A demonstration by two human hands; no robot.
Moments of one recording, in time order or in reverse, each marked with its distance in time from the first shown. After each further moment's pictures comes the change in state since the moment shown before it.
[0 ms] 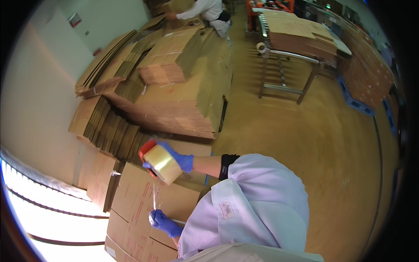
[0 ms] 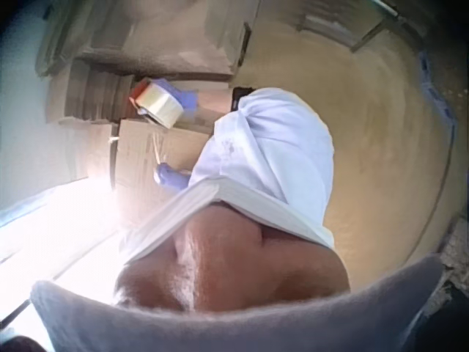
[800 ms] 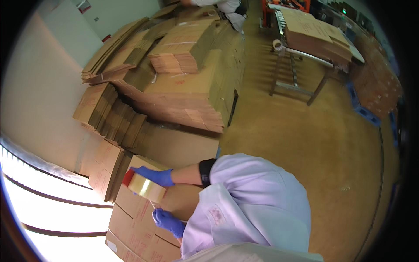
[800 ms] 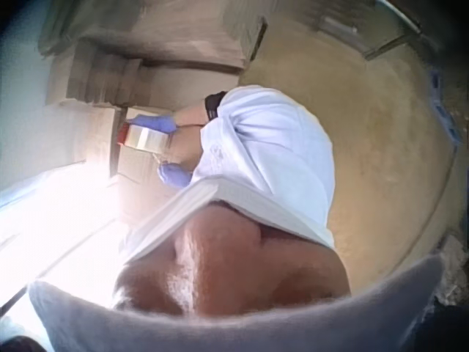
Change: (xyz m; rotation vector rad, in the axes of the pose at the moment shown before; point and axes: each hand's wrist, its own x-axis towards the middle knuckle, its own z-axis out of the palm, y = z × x) left_hand 0.006 -0.011 -0.017 0.737 0.004 0.515; right_hand 0.054 0.097 0.054 -0.101 0.120 0.368
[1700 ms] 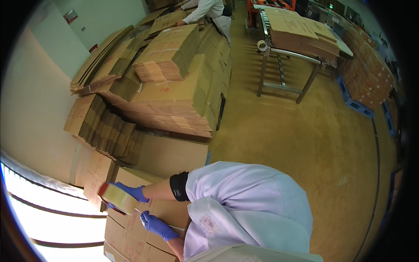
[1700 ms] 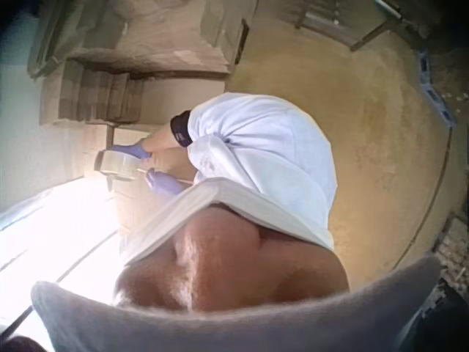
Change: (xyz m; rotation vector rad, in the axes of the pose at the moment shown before) left_hand 0.010 0.005 0.015 -0.018 -0.169 -0.190; right_hand 0.050 0.024 -0.001 0.334 -0.454 -0.115
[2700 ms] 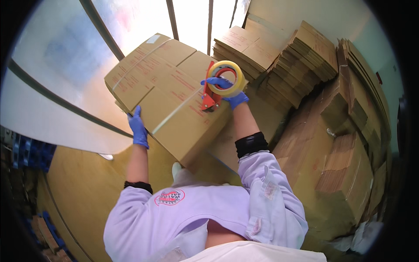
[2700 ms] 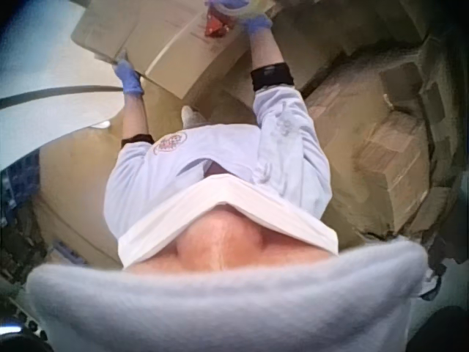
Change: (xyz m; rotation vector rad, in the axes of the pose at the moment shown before) left_hand -0.124 -0.001 -0.005 -0.474 1.353 -0.860; right_hand 0.053 0.012 -0.114 -0.285 -0.452 0.856
